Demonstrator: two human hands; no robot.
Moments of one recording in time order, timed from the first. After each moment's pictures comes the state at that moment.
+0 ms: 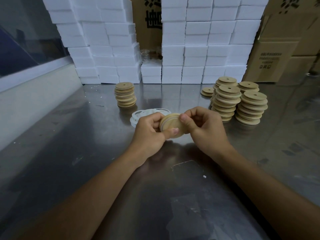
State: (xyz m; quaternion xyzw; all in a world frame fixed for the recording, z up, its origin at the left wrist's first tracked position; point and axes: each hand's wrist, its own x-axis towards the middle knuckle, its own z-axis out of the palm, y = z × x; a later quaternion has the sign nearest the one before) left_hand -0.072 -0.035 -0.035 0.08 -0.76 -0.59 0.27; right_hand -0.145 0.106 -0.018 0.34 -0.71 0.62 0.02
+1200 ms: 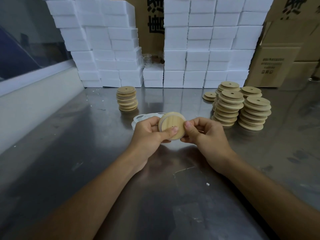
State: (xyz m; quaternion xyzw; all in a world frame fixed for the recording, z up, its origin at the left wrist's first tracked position) left_hand -0.068 -0.037 -0.026 0.13 -0.67 -0.70 0.23; right_hand -0.147 0.105 -0.027 0.27 -0.64 0.71 -0.11
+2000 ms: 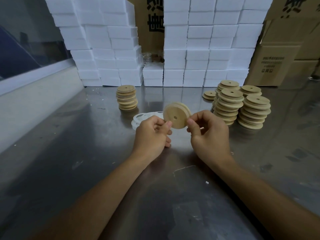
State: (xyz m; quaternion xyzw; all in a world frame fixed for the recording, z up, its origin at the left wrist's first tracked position) left_hand -0.075 -0.030 -0.032 0.19 -0.76 -0.56 0.28; right_hand -0.140 0.104 -0.026 0.32 -0.74 0.57 0.14
